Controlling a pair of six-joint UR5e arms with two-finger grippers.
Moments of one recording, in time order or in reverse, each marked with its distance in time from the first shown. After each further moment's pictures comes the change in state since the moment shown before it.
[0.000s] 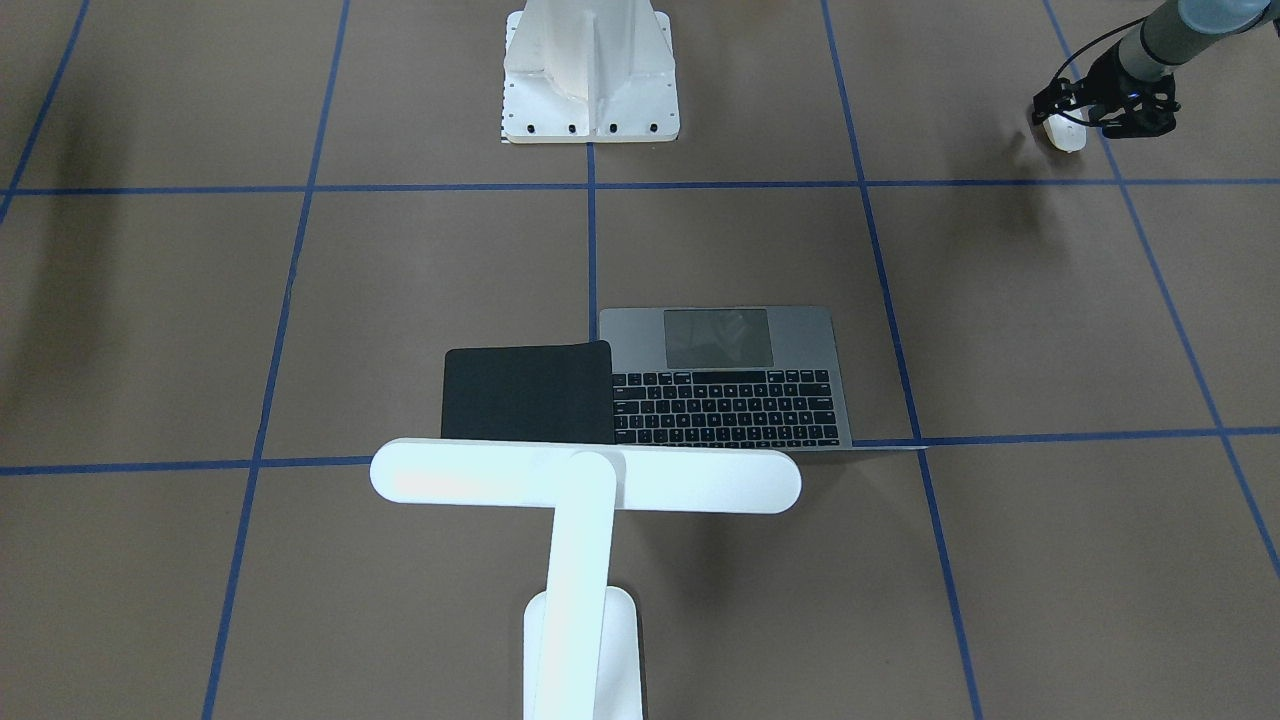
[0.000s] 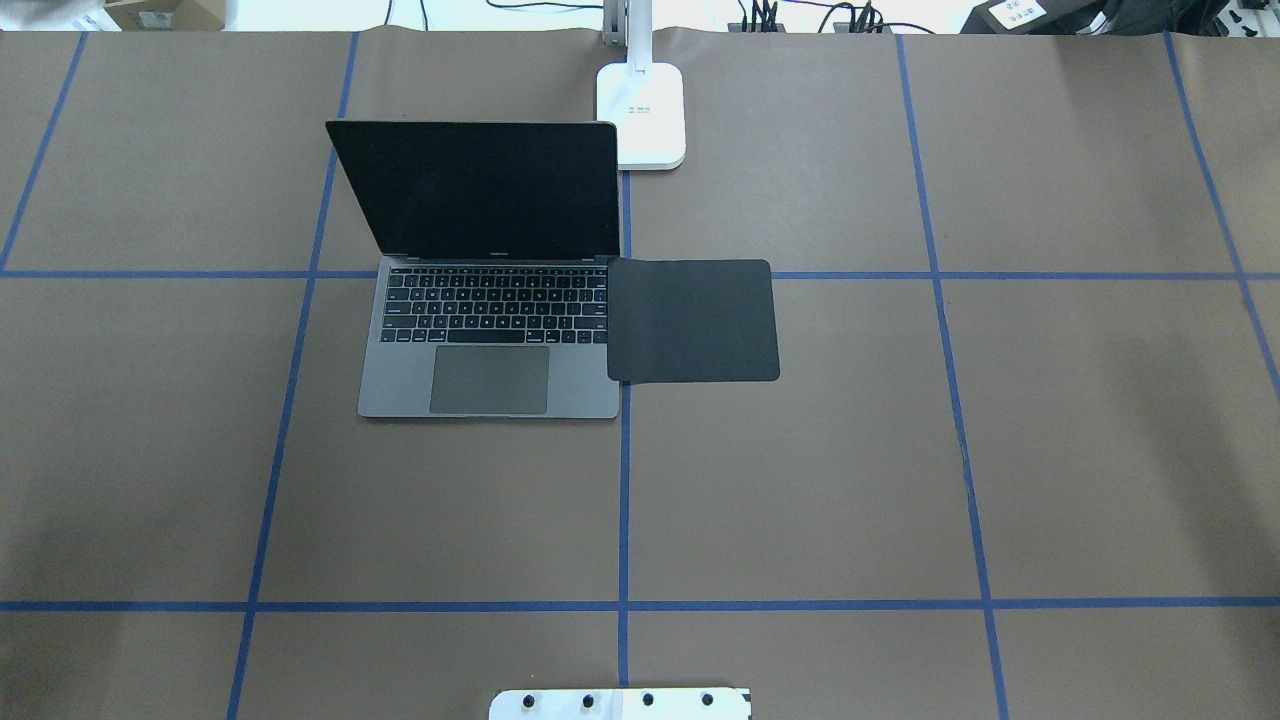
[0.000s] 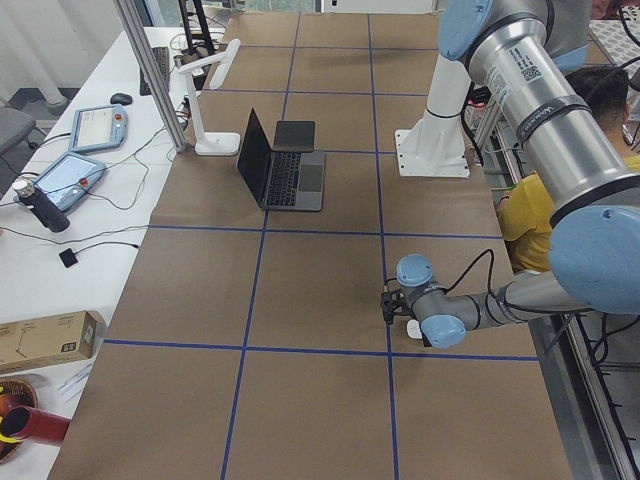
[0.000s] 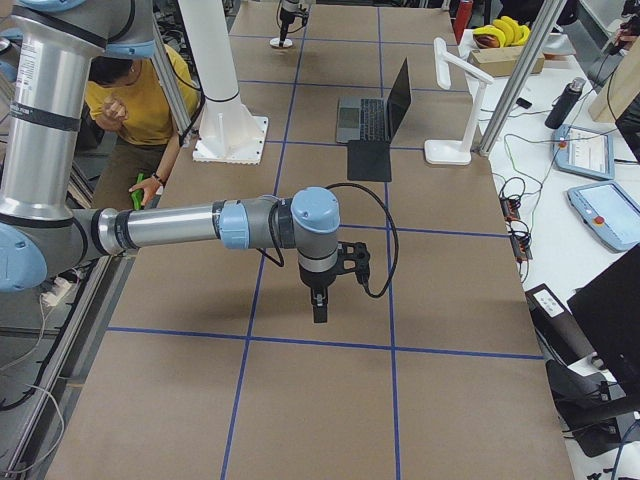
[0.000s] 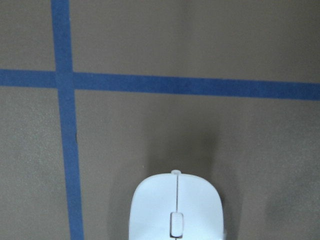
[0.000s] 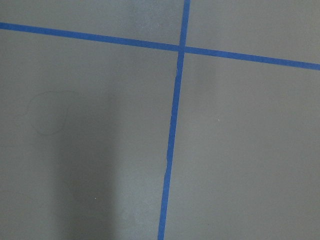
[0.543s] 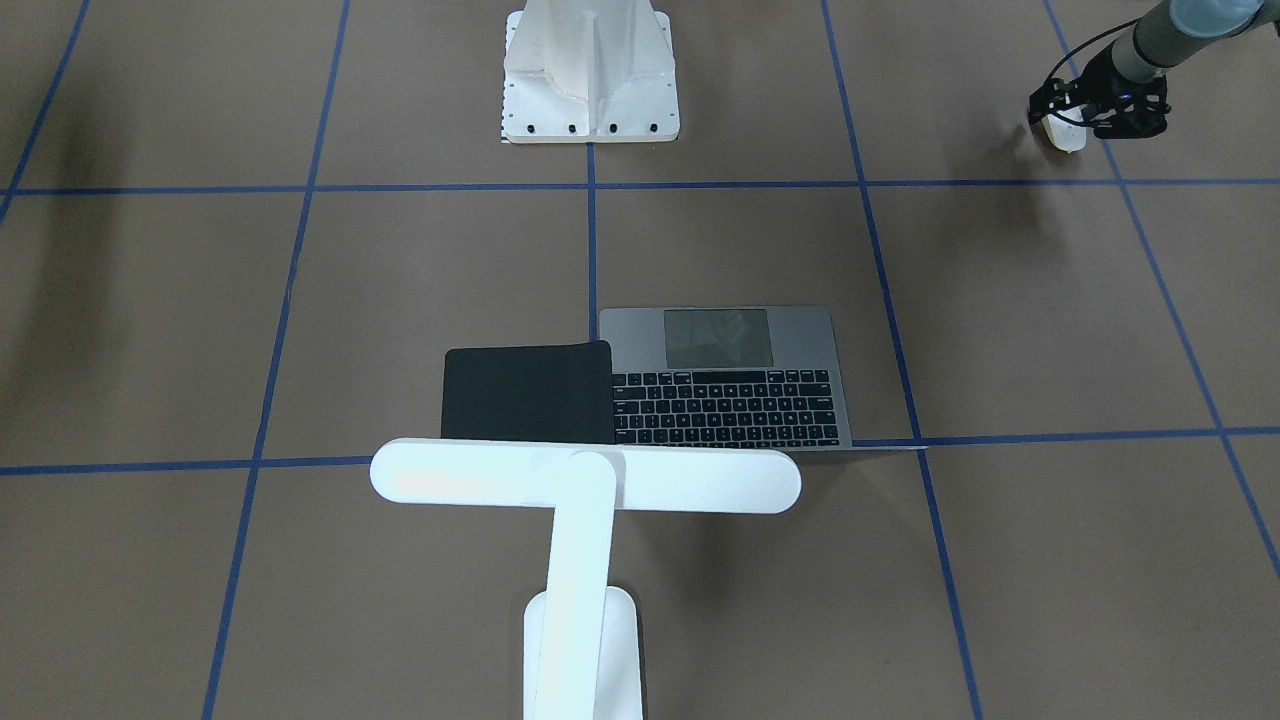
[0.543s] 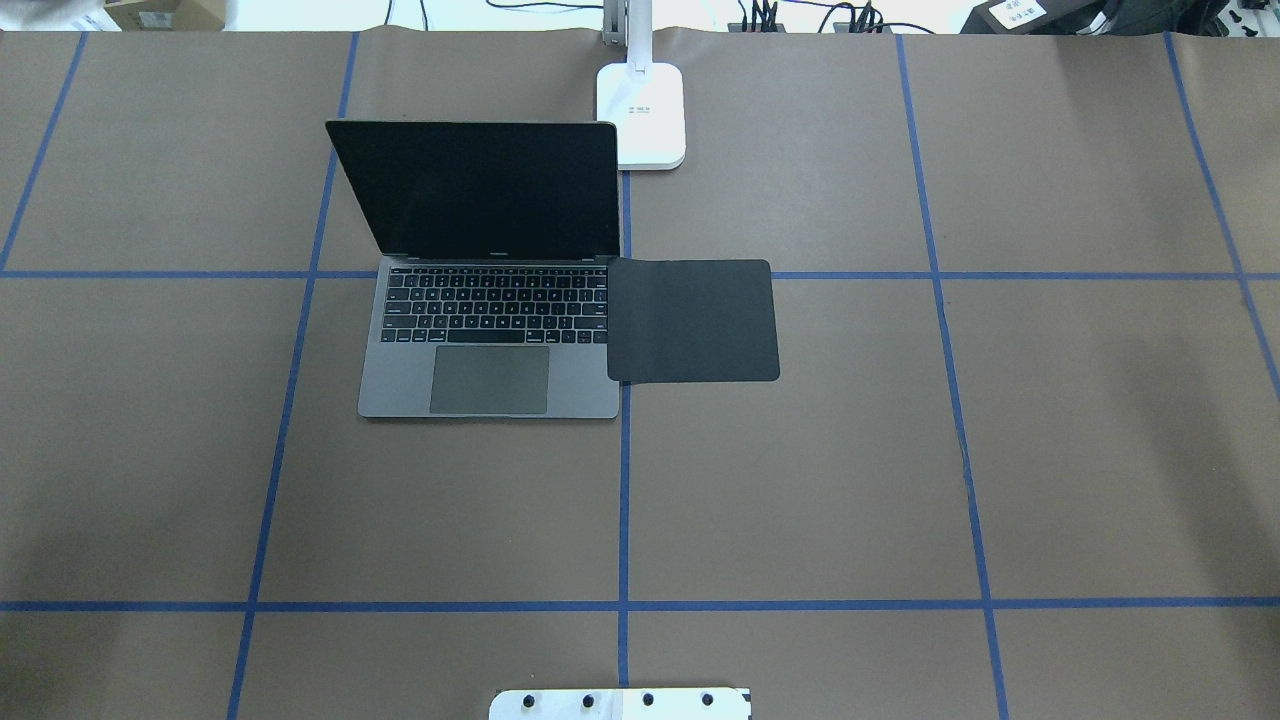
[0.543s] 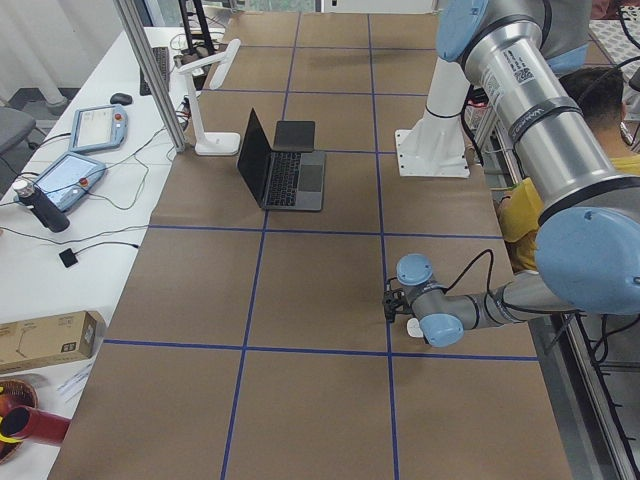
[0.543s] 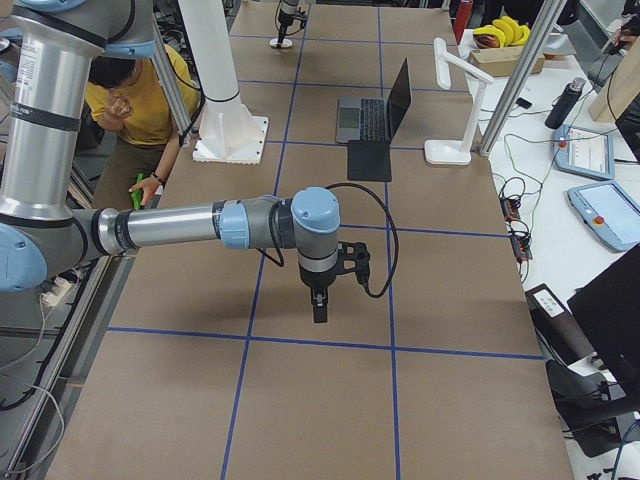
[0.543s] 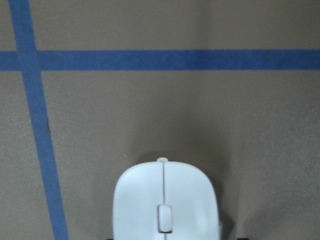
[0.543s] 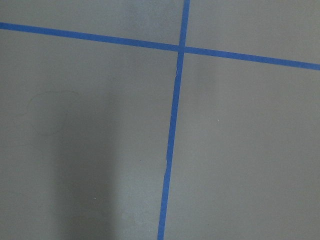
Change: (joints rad) left arm 0.037 -0.009 0.005 0.000 0.000 0.004; right arm 0.000 0.000 0.000 0.000 0.000 0.001
